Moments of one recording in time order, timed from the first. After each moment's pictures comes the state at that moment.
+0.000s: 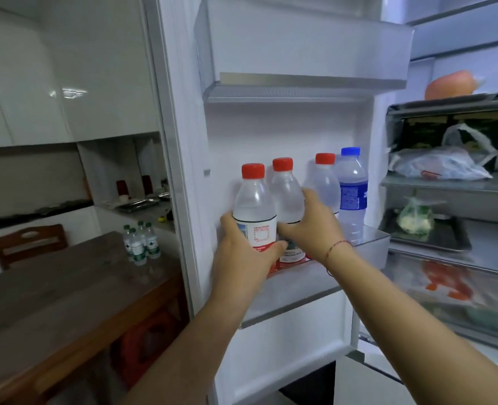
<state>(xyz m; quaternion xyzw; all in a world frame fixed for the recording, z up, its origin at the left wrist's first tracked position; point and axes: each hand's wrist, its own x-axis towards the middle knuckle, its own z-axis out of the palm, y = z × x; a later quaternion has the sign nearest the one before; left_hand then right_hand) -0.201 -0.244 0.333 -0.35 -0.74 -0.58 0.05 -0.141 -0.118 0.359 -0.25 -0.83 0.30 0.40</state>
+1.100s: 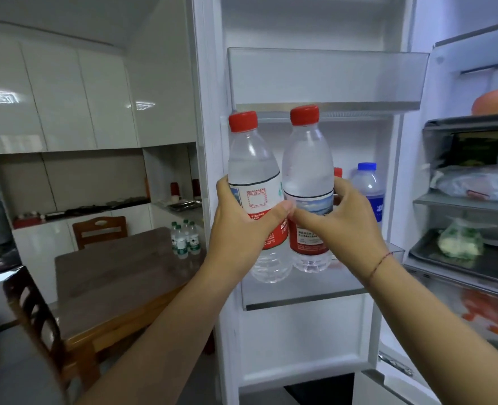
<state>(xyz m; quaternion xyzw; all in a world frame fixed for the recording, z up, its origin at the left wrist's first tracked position) -0.150 -0.287 0.394 -0.38 -0.62 -0.68 0.11 -0.065 -0.160 0.397 -0.04 -0.77 0.42 0.48</state>
